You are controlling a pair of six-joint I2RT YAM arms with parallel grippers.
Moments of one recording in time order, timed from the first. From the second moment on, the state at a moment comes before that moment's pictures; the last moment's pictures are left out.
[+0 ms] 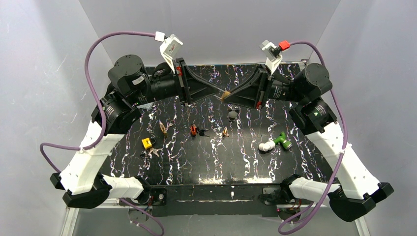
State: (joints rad) left arm -0.78 1.27 1.84 -0.57 0.52 -0.48; right arm 0.60 1.11 1.44 -0.02 -0.95 0.73
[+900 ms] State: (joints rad) left arm -0.83 1.26 1.84 -0.64 0.33 -0.42; right arm 0.64 1.16 1.52 -0.14 -0.86 0.66
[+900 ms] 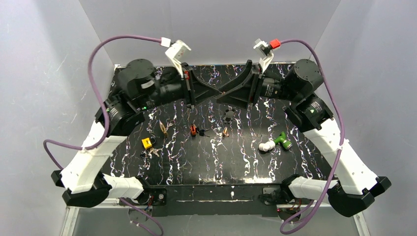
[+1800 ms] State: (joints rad) left arm -0.67 1.32 1.81 -0.79 0.38 -0.49; right arm 0.50 1.04 1.25 -0.17 -0.80 0.55
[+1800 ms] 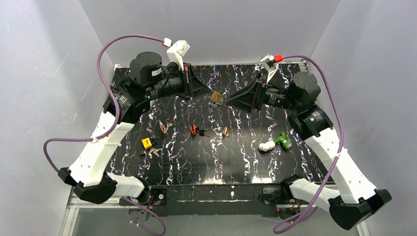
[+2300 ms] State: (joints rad) left arm -0.65 1.35 1.82 -0.78 0.42 -0.52; right arm 0.64 1.09 1.27 -0.27 -0.63 0.37
